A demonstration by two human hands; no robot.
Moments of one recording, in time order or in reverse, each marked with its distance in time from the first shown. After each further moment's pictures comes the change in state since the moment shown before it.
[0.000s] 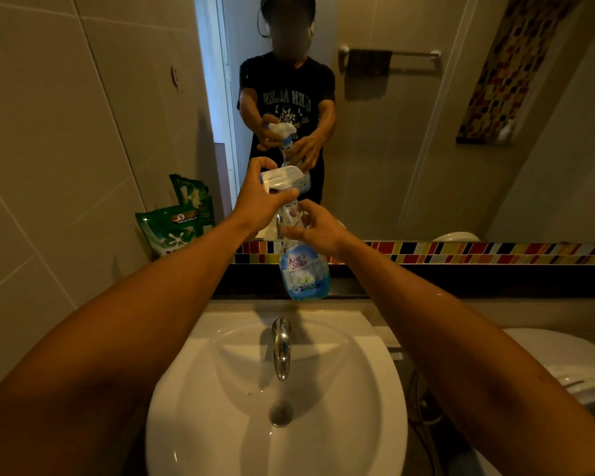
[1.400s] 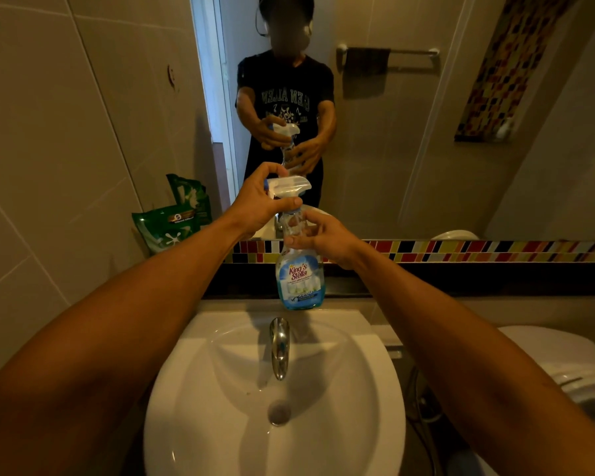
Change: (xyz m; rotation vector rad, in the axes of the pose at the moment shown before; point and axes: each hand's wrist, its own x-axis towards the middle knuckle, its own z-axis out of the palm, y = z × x) left_hand -0.002 0.004 -0.003 0.009 -0.172 -0.059; right_hand -0.016 0.015 -0.013 0.244 -0.116 0.075
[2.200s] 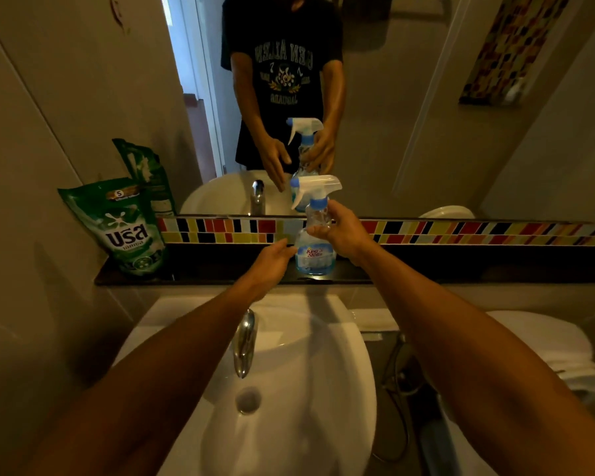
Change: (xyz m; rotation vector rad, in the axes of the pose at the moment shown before) left_hand -0.027 -0.126 0.138 -0.081 -0.043 -0.560; right_hand 0.029 0.096 -0.092 -0.178 0.277 0.054
